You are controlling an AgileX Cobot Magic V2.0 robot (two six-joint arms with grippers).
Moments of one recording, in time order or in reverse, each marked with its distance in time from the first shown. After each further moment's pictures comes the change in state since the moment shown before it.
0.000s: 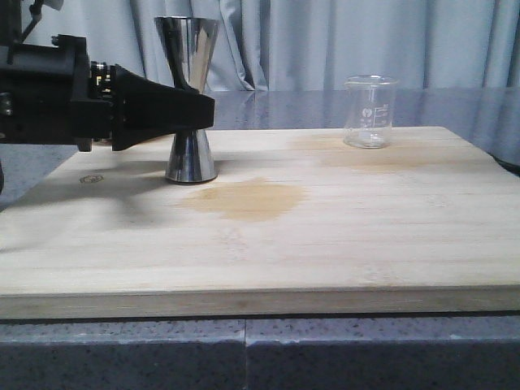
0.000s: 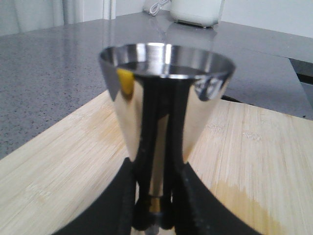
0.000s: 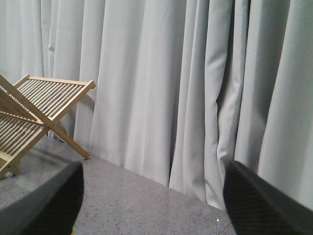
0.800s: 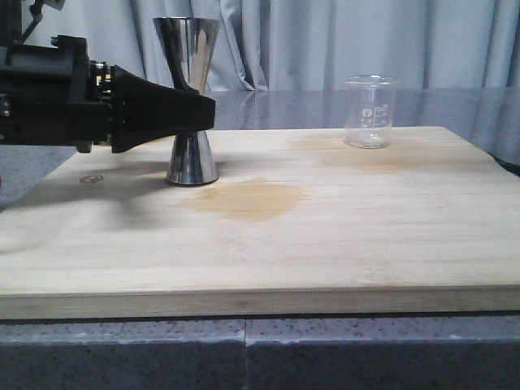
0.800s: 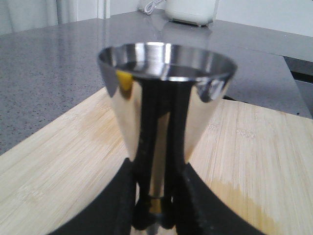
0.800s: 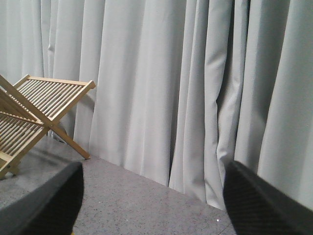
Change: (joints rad) left arm 0.000 0.000 0.000 0.016 -0.007 0.000; right arm 0.000 0.000 0.000 0.000 0.000 0.000
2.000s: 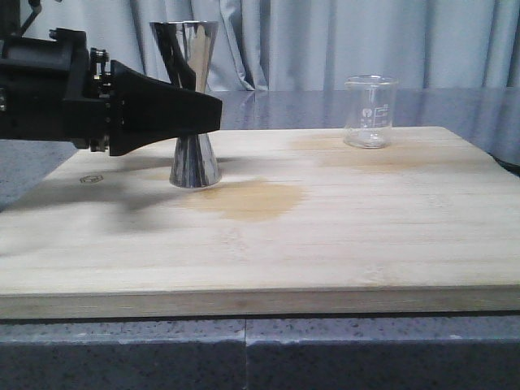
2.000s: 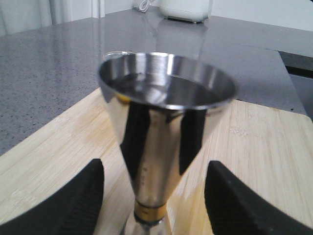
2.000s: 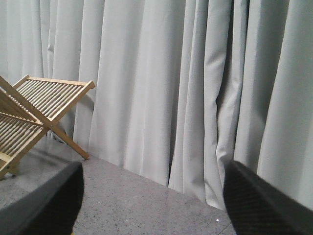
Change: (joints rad) left arm 0.000 -0.023 0.000 0.022 0.013 -0.004; right arm 0.000 0.000 0.000 0.002 0.001 0.000
